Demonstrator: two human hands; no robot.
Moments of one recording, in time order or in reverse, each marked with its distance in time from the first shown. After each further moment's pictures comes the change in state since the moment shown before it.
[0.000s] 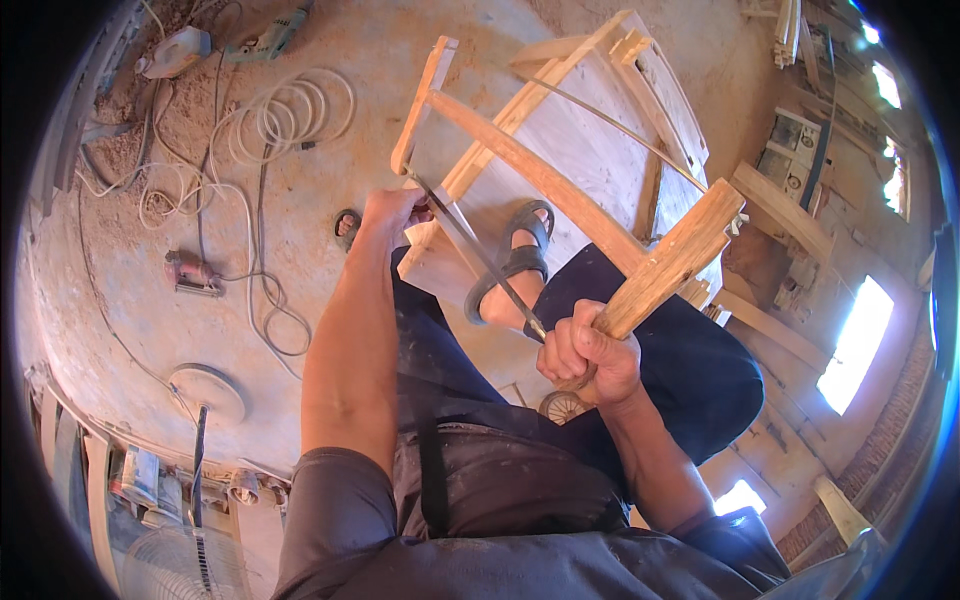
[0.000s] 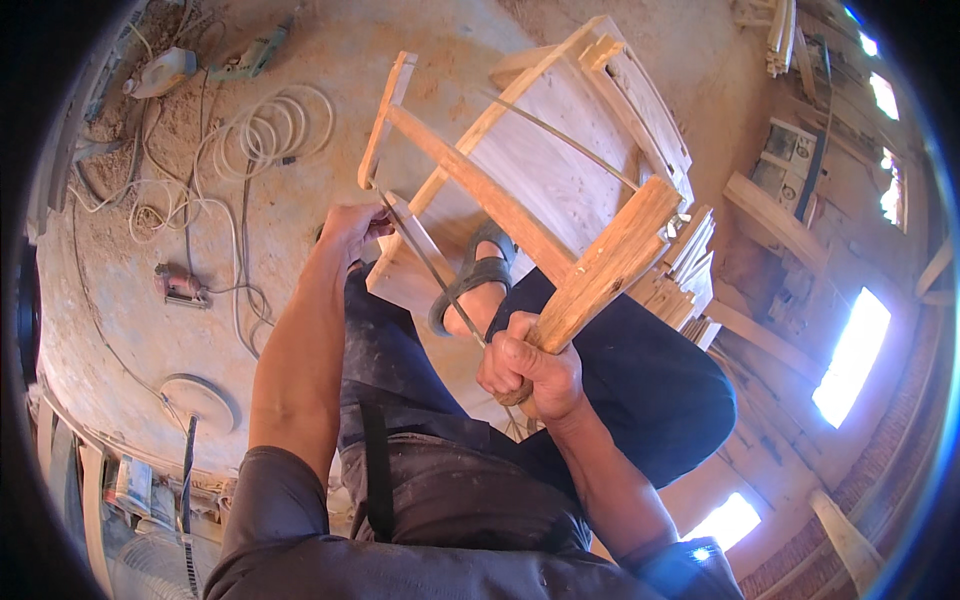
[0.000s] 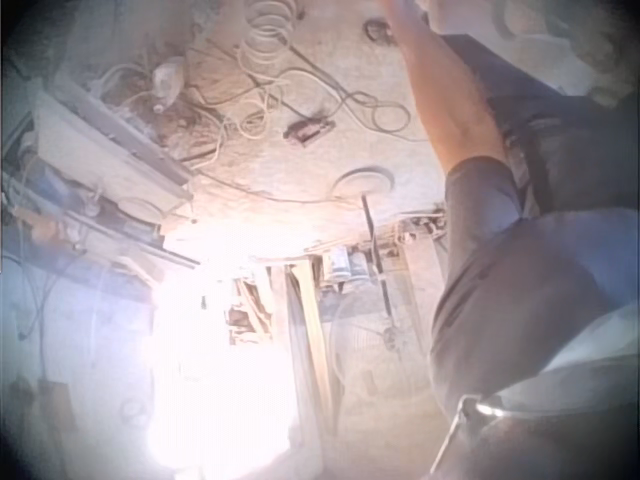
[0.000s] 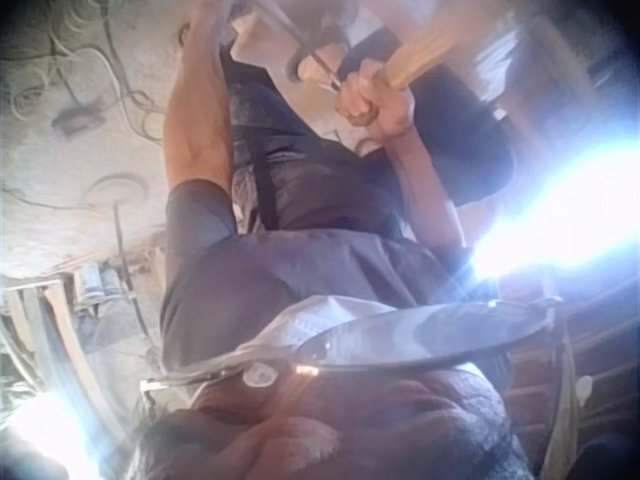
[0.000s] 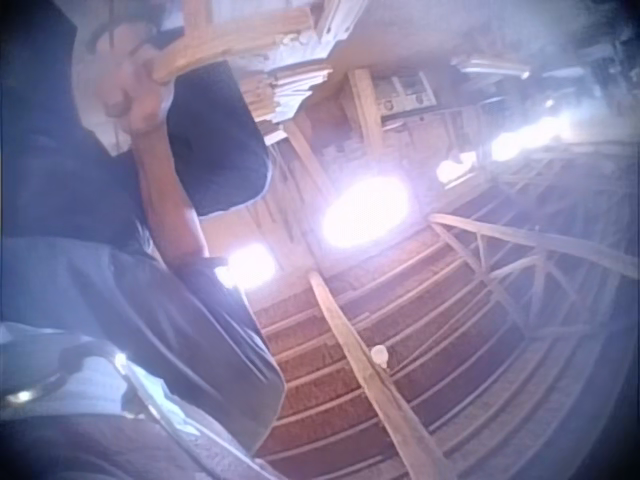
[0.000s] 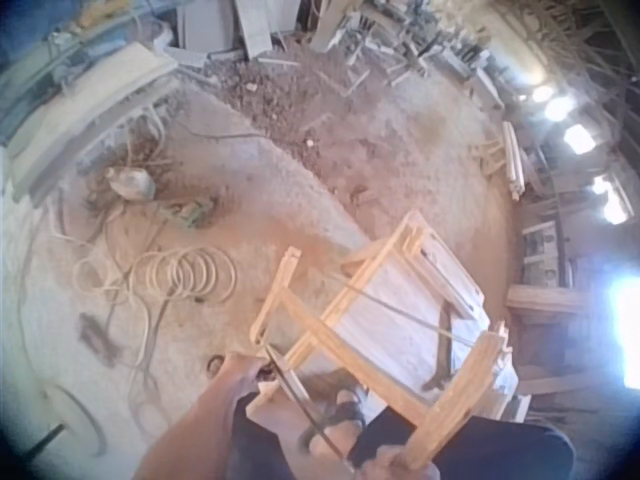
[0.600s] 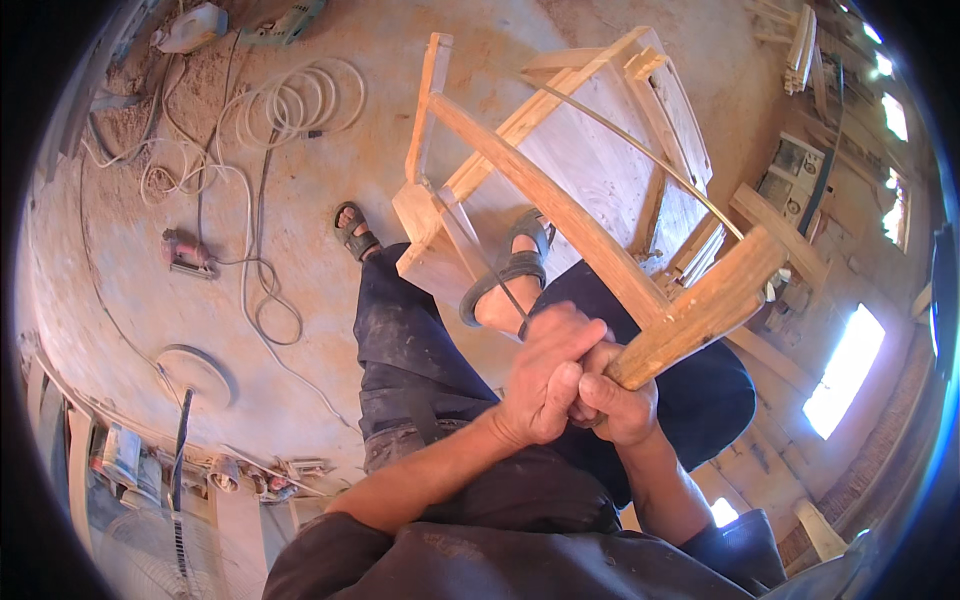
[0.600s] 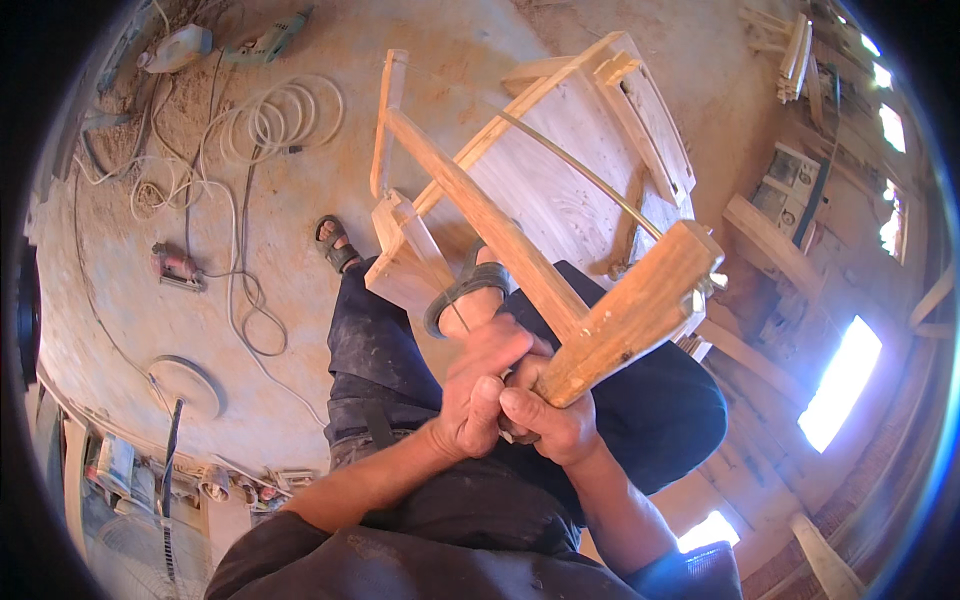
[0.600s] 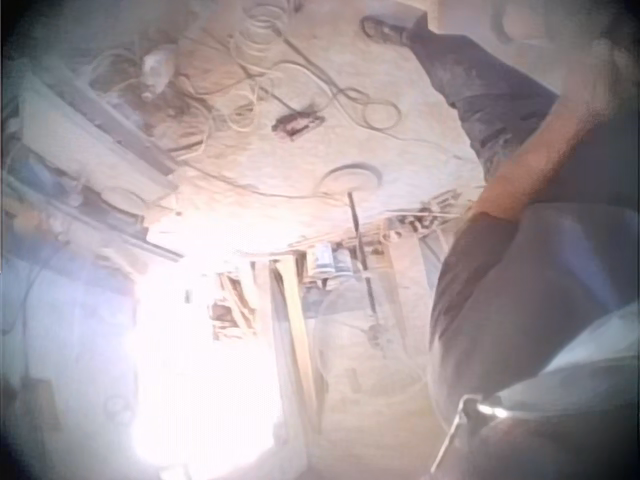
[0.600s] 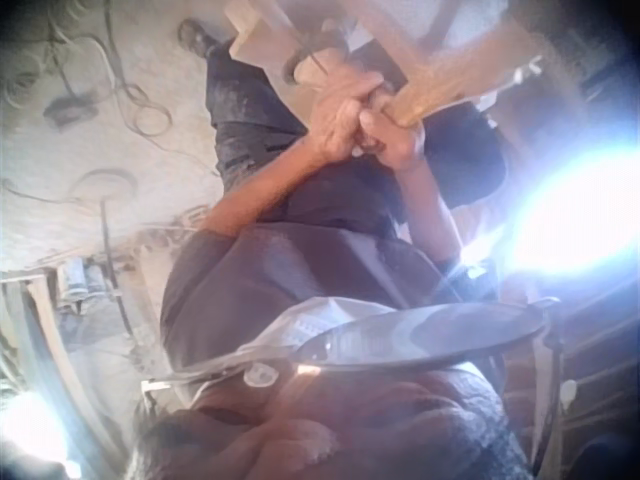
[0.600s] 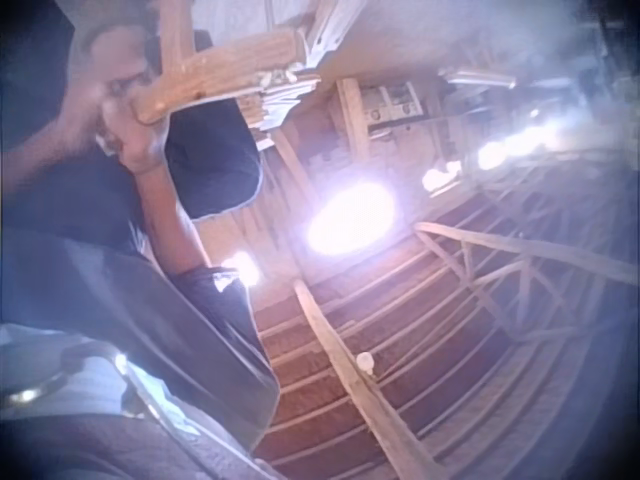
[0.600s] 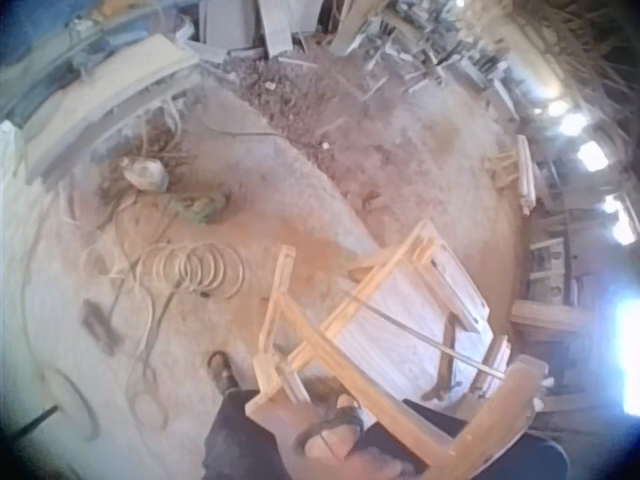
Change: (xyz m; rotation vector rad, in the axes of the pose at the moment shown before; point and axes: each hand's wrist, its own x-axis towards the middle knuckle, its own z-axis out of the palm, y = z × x) left_hand -0.258 -0.041 0.120 0.092 -0.177 1.242; right_hand -0.033 -0.030 0.025 -0.395 0.052 0.043
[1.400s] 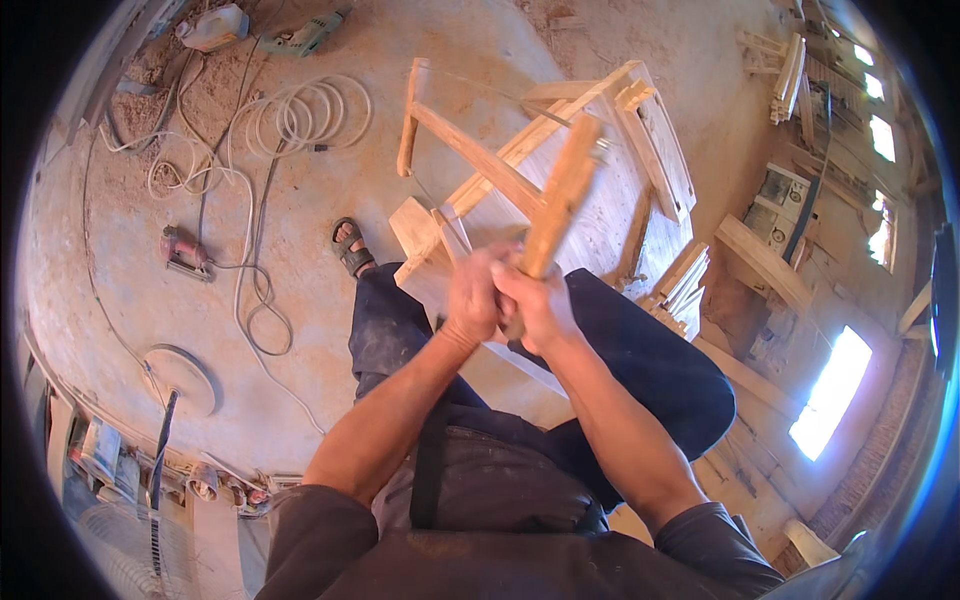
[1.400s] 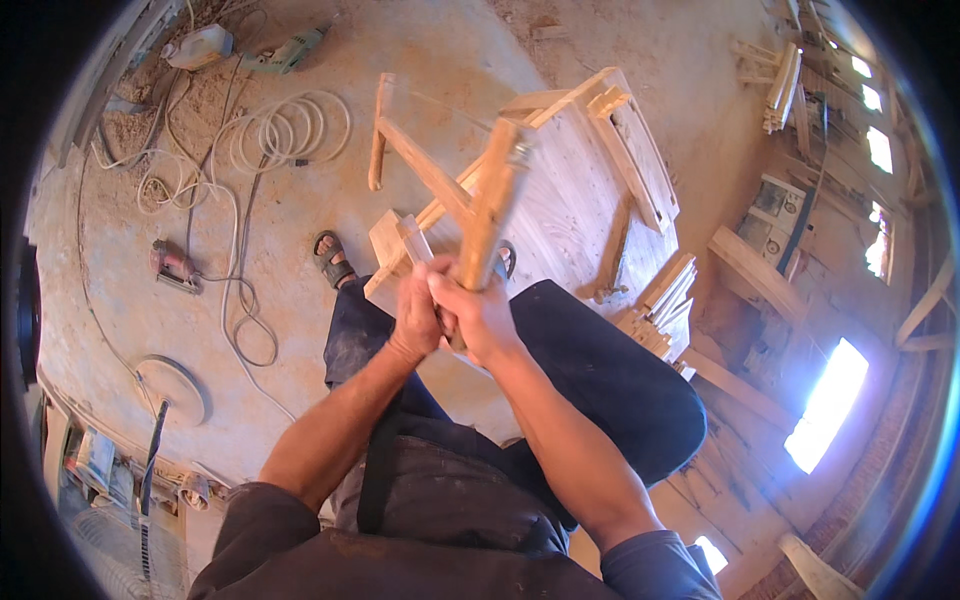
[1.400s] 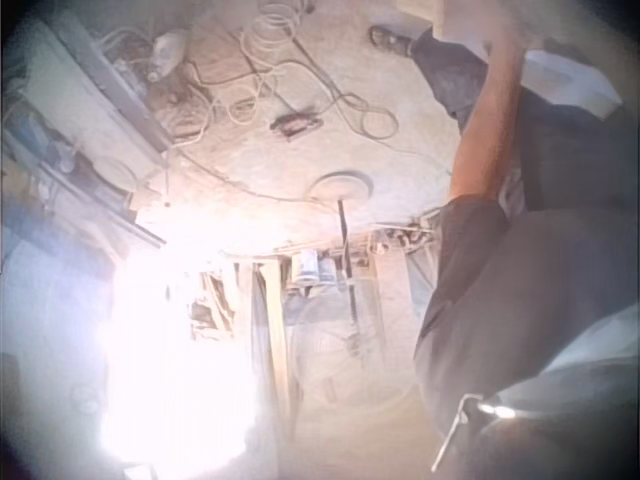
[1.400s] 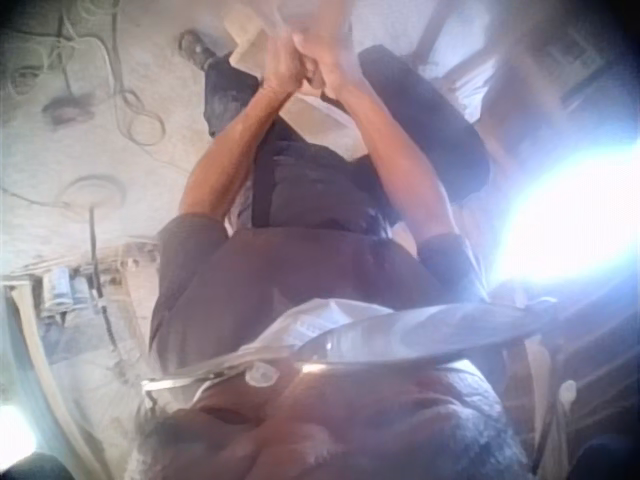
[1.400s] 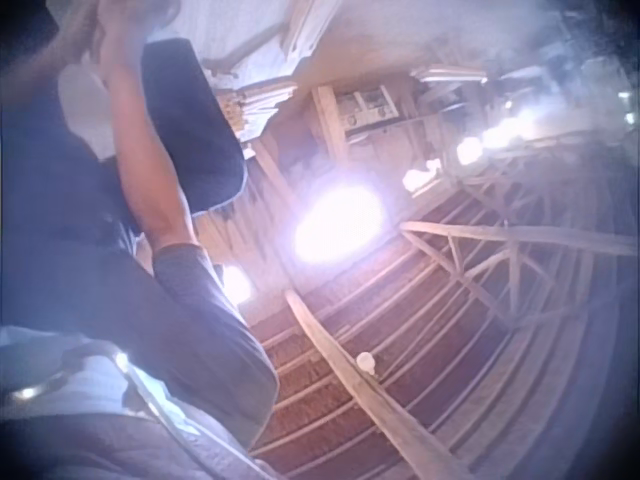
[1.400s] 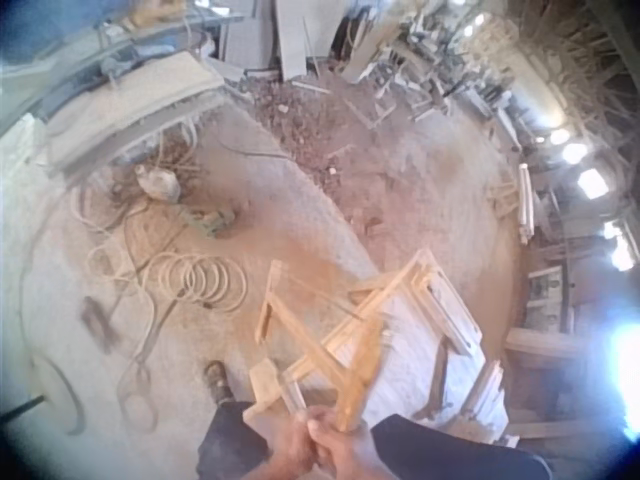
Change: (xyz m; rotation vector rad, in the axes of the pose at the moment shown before) left_hand 0.004 -0.091 -0.041 -0.194 -0.069 -0.463; right_hand 0.113 0.031 0.030 -0.041 0.220 0.059
